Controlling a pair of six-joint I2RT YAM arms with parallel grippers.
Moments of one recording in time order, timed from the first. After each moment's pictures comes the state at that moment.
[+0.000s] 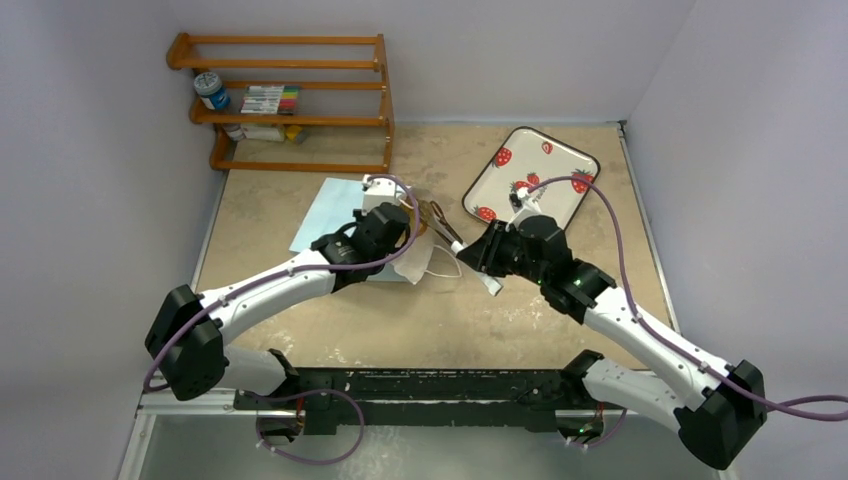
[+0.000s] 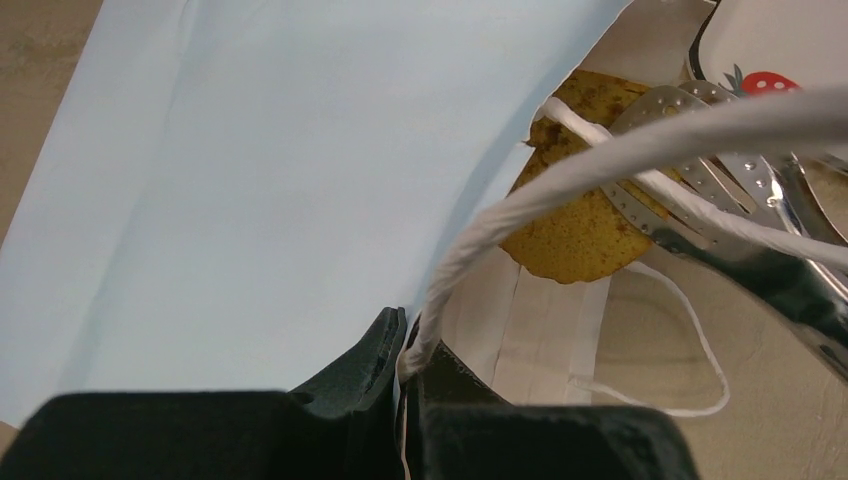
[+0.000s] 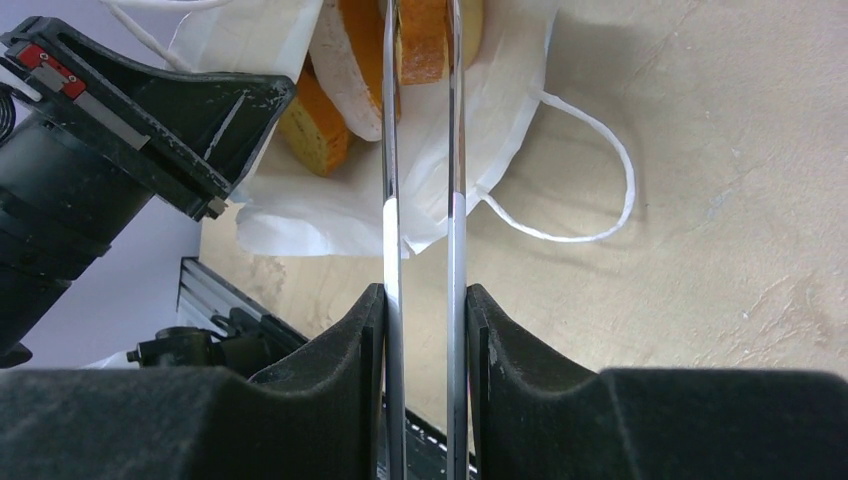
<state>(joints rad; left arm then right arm) -0.83 1.36 0.98 -0.35 -0.66 -0.48 0.66 0.97 0.74 -0.26 -0.05 0.79</state>
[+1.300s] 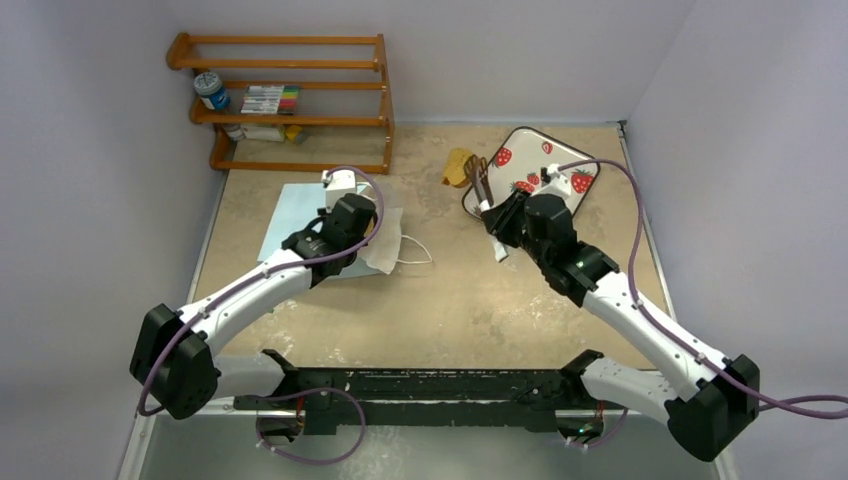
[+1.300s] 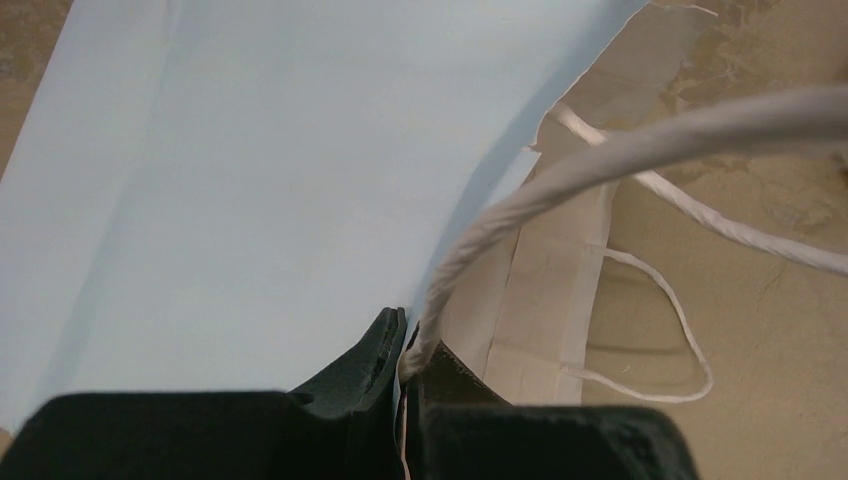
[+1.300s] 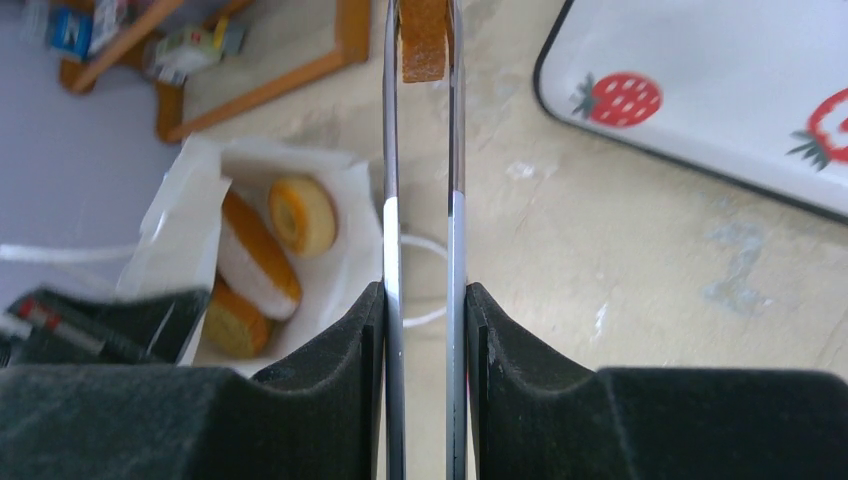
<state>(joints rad) -0.64 1.27 0.92 -0.40 -0.64 -0.53 0.61 1.01 0.86 -0.29 0.27 0.83</state>
